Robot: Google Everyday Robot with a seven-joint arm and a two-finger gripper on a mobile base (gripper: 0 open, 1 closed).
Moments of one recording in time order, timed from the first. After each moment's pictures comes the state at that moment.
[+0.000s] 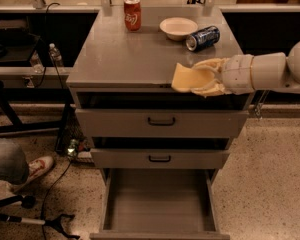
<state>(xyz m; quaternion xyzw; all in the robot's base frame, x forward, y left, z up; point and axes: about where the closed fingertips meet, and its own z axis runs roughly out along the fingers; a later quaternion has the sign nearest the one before) 0.622 -0.147 0.859 -0.66 0.53 0.06 0.53</state>
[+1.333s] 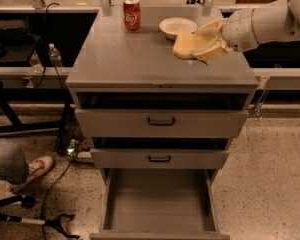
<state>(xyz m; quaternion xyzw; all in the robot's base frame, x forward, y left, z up) 0.682 -0.151 0.933 -0.63 0.60 0.09 0.49</state>
